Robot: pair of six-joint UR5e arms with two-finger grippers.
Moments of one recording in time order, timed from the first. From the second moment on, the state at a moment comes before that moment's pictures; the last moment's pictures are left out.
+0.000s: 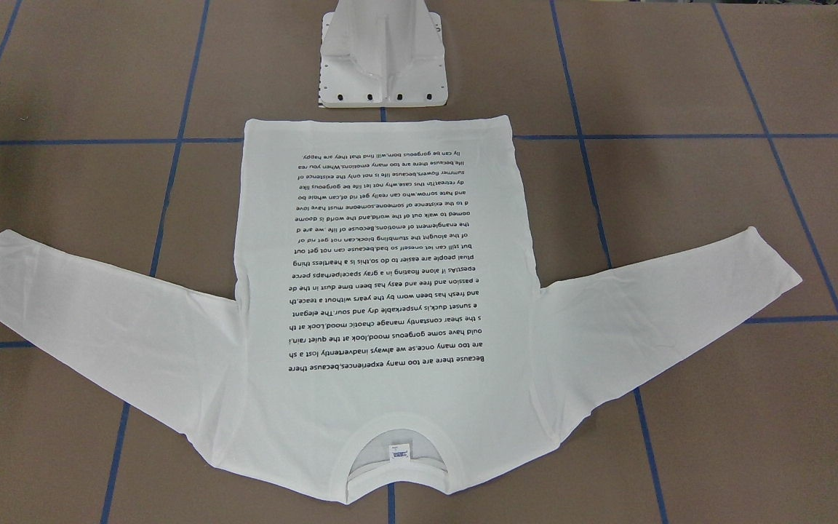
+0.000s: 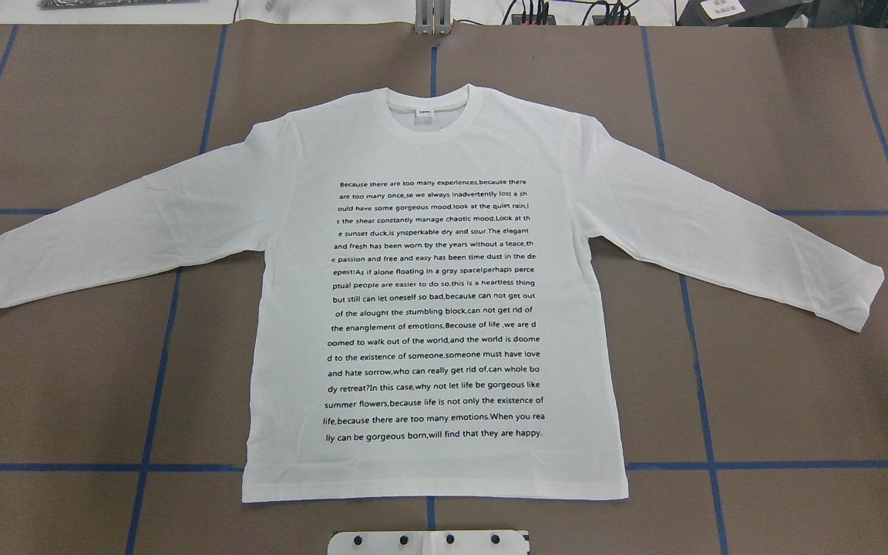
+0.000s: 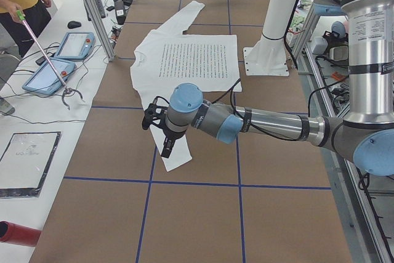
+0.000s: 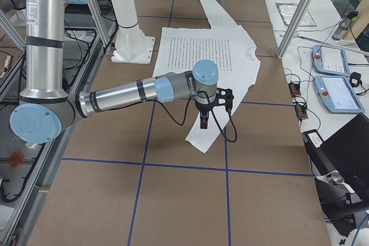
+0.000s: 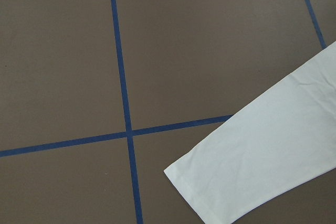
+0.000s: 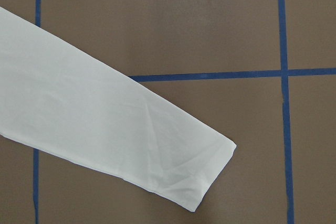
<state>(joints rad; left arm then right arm) -1.55 -1.44 -1.83 -1.91 -2.40 -0.19 1.42 -1.65 1.93 -1.56 2.41 0.34</state>
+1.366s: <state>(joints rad) -1.54 -1.45 -1.83 -2.00 -2.43 -0.18 1.29 -1.65 1.87 -1.37 2.41 0.37</state>
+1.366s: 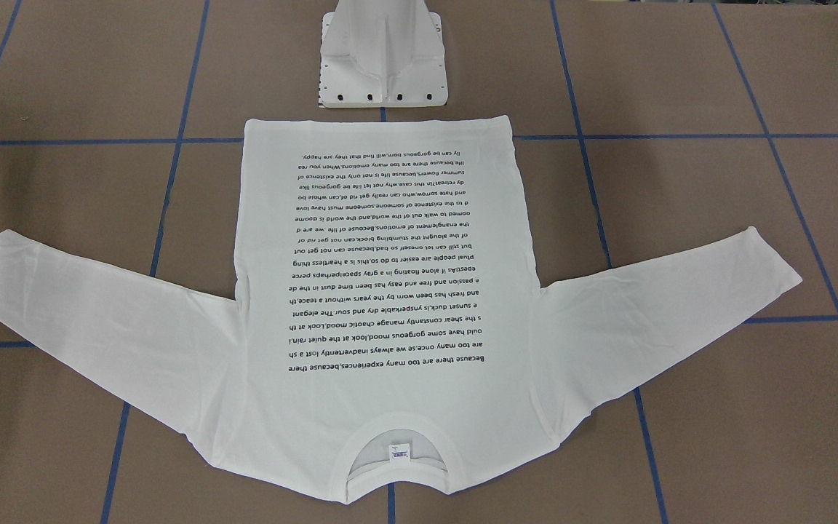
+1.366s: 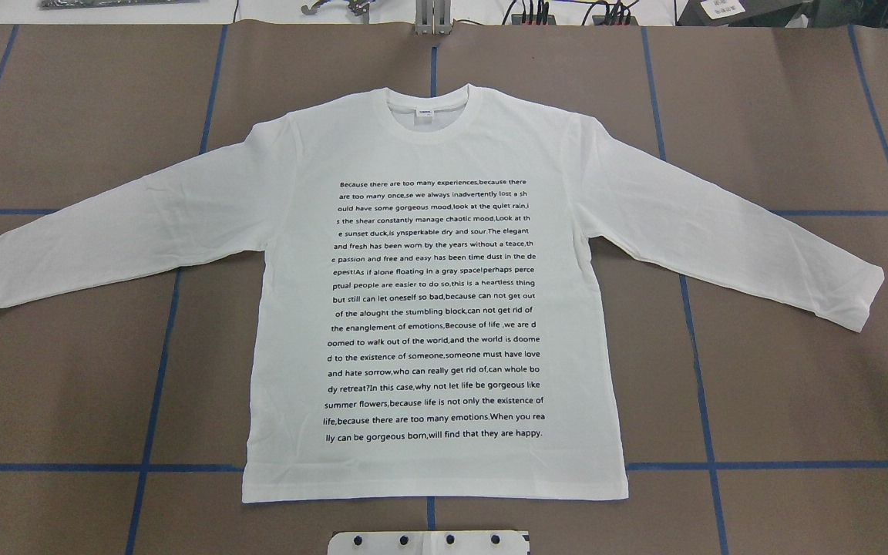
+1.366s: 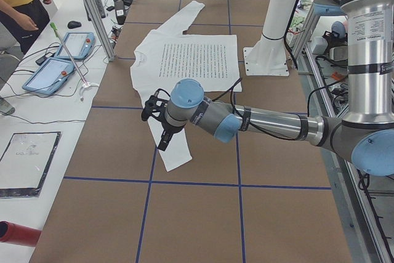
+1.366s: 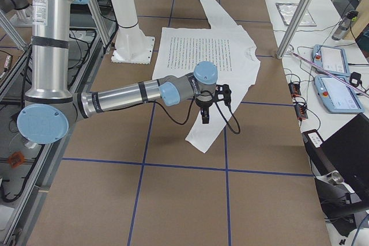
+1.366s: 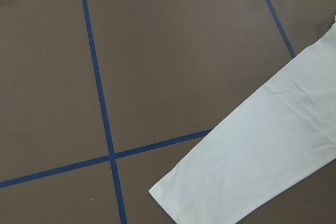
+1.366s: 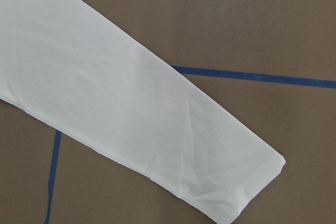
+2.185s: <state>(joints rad) -1.54 -1.45 -1.84 -2.04 -2.49 -0.19 1.17 -1.57 1.51 -1.05 2.32 0.54</state>
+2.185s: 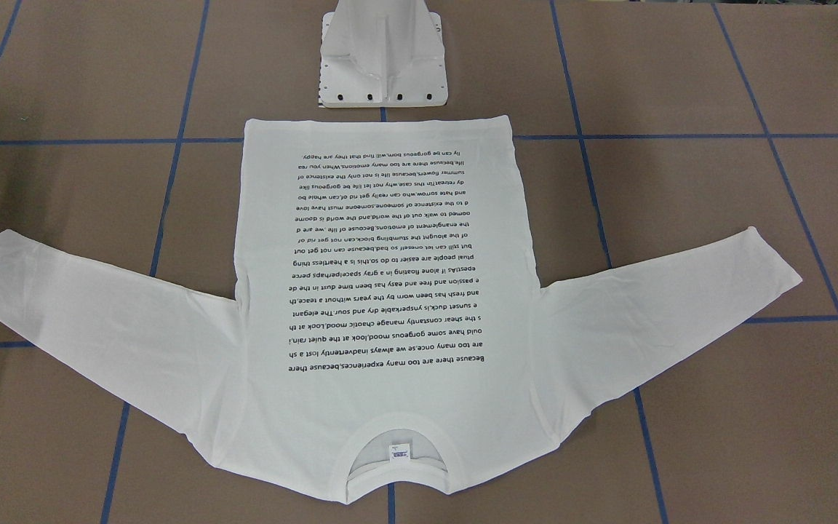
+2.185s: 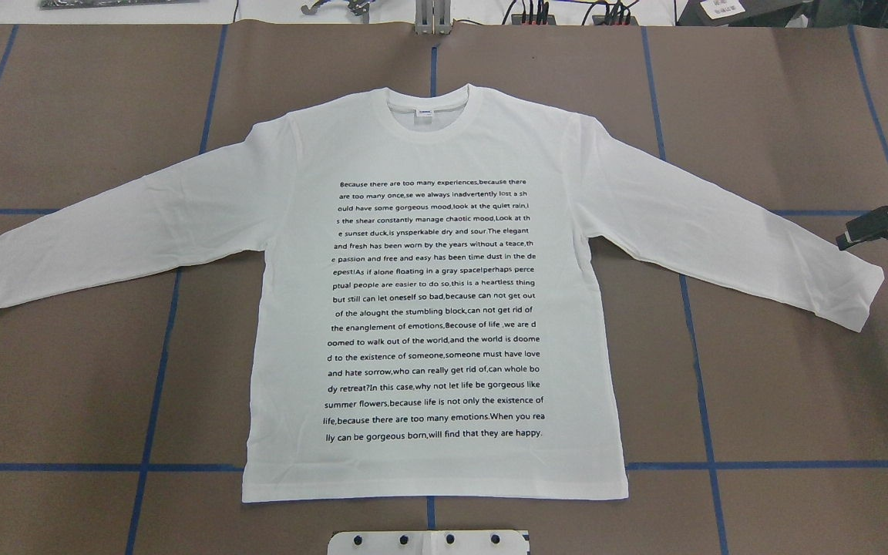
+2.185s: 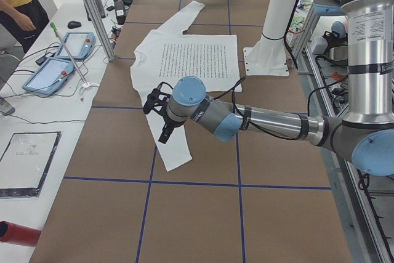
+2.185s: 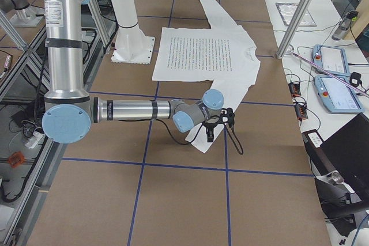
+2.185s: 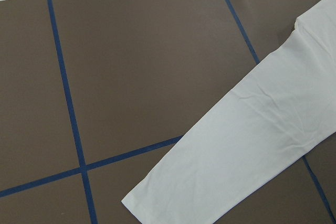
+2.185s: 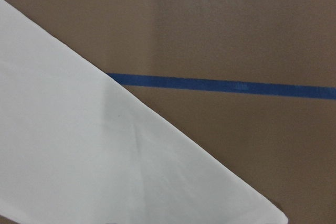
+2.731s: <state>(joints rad) -1.54 -1.45 -1.85 -2.04 -2.49 -0.20 1.17 -1.57 1.39 -0.97 2.32 0.55</state>
